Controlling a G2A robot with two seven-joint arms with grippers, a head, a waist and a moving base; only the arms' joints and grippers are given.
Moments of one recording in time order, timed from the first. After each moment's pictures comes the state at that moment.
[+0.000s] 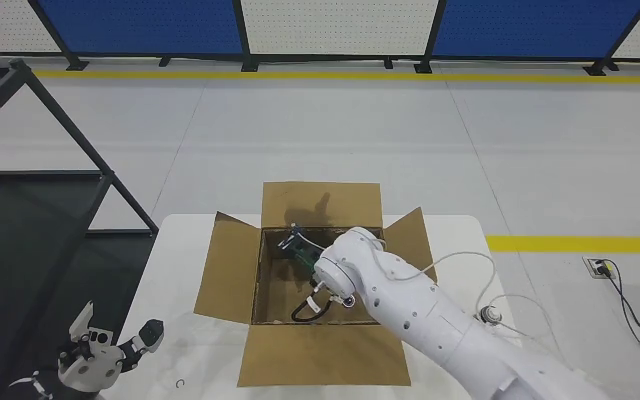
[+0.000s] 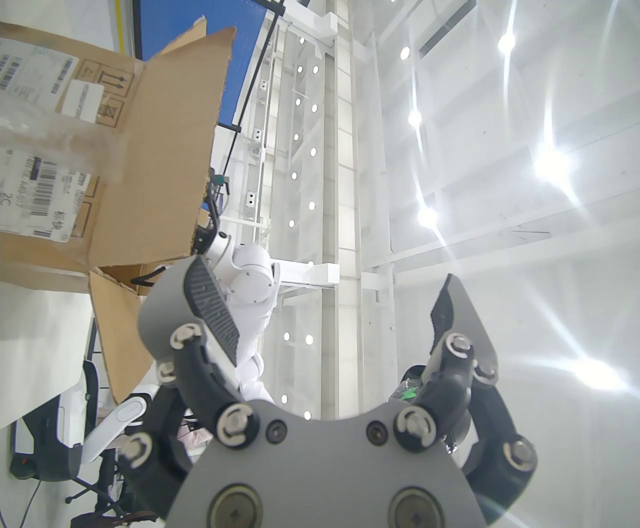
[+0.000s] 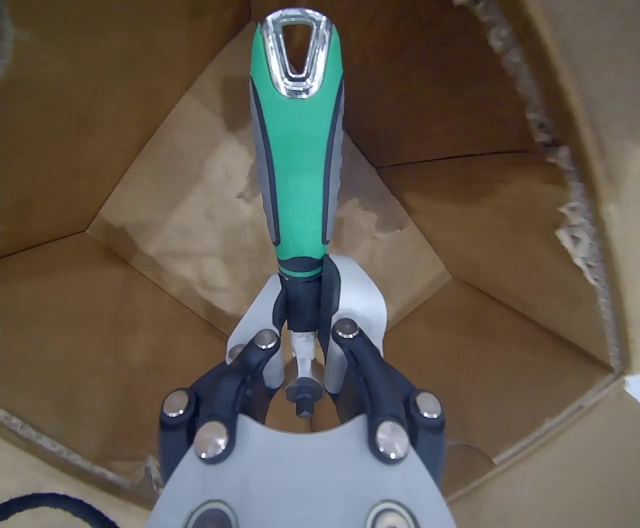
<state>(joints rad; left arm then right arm) 1.60 -1.21 -2.01 -1.78 -1.00 0.07 -0.90 -0.14 -1.55 0.40 -0.90 -0.77 0.00 1.13</state>
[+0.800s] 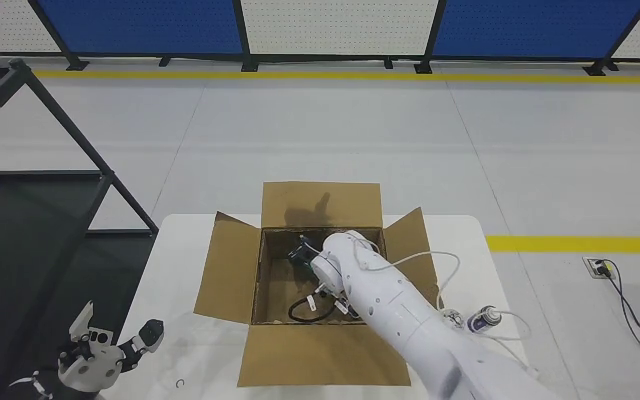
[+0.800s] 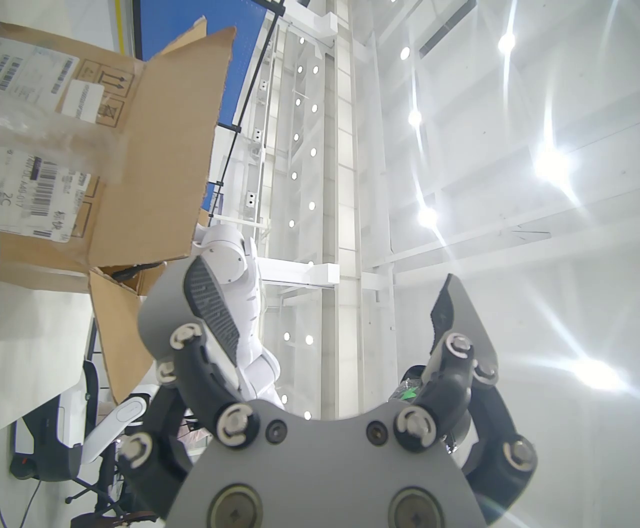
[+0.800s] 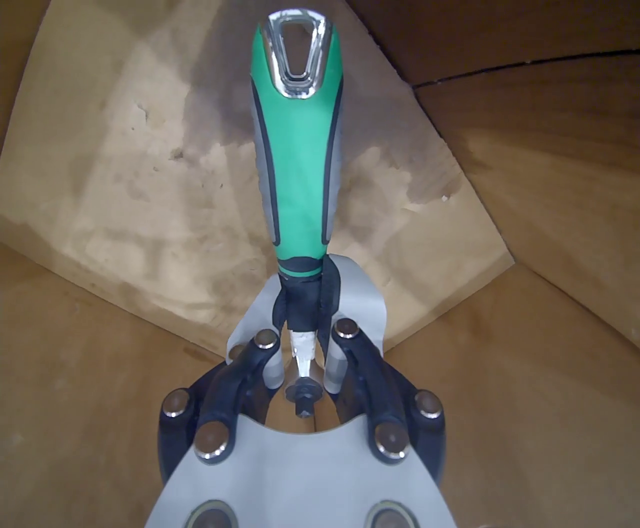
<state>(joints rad) 1.60 -1.21 -2.01 -1.78 -1.00 0.07 -0.90 -0.08 -1.78 0.34 -0.38 -0.72 -0.12 1.06</state>
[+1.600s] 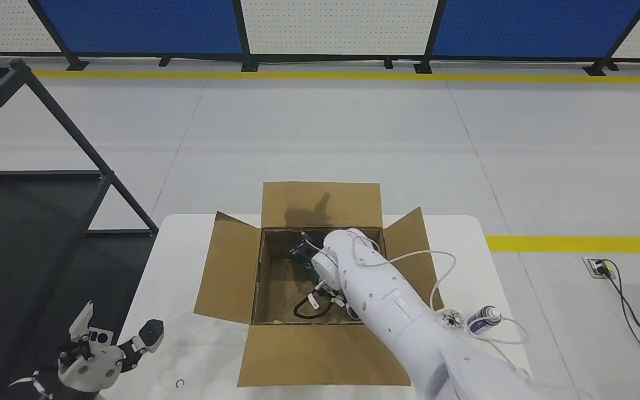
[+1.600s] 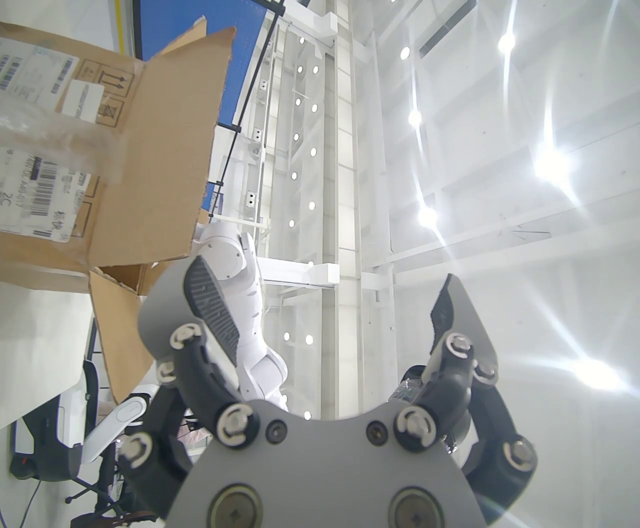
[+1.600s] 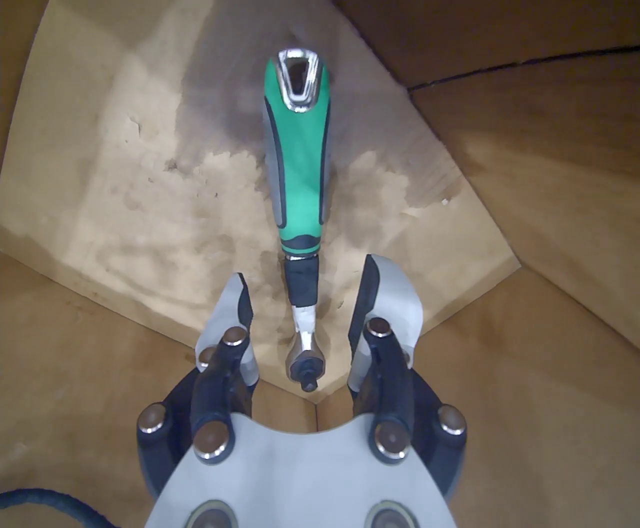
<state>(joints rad) 1.60 -1.21 -2.01 -1.78 -1.00 0.07 -0.90 -0.04 -1.85 0.37 -0.23 -0.74 -0.16 1.01</state>
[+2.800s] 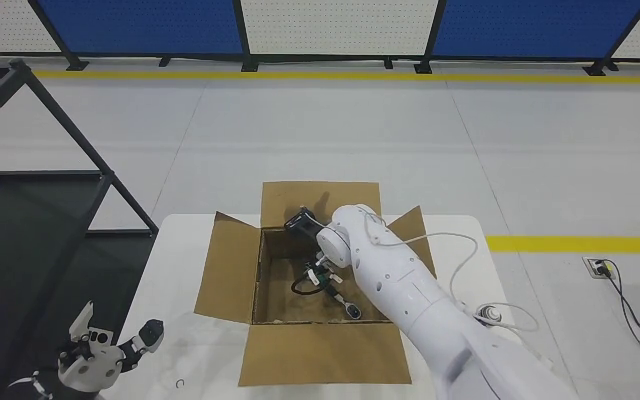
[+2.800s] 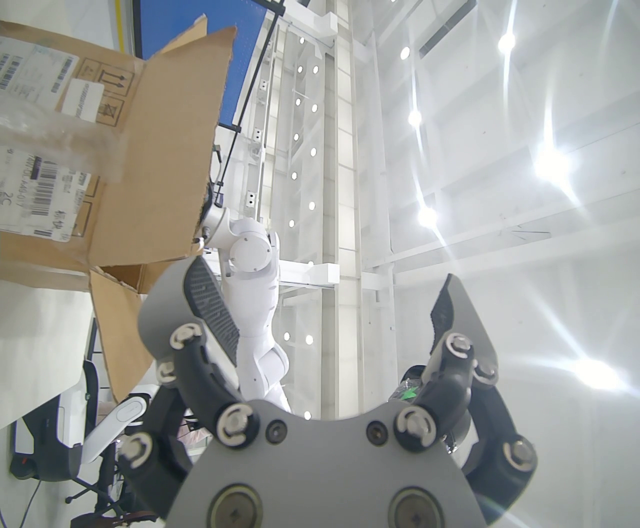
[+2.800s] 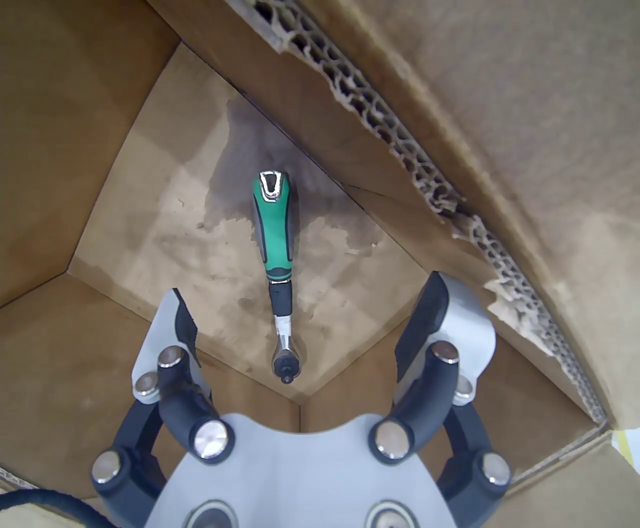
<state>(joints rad) 1.60 -1.21 -2.01 -1.78 -1.00 0.07 -0.90 0.00 -1.77 0.46 -0.37 -0.74 -0.17 1.01</state>
